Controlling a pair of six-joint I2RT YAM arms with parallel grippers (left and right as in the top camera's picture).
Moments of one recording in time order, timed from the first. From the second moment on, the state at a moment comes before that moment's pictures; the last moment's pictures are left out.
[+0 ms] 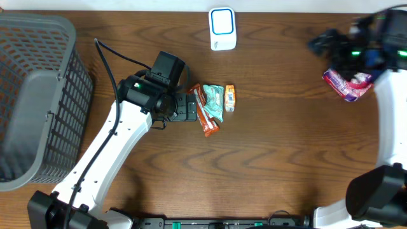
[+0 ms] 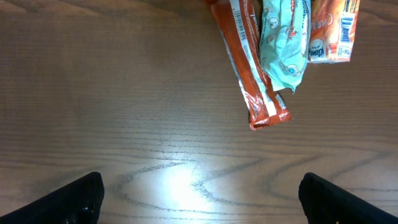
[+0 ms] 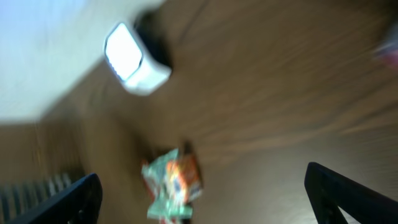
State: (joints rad) left arm -0.42 1.52 1.36 -1.11 0.02 -0.43; right arm -0.18 1.70 1.63 -0.91 -0.51 0.41
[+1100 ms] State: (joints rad) left arm -0.42 1.52 1.36 -1.11 0.02 -0.43; right arm 0.33 2.01 1.61 -0.91 -0.29 0.44
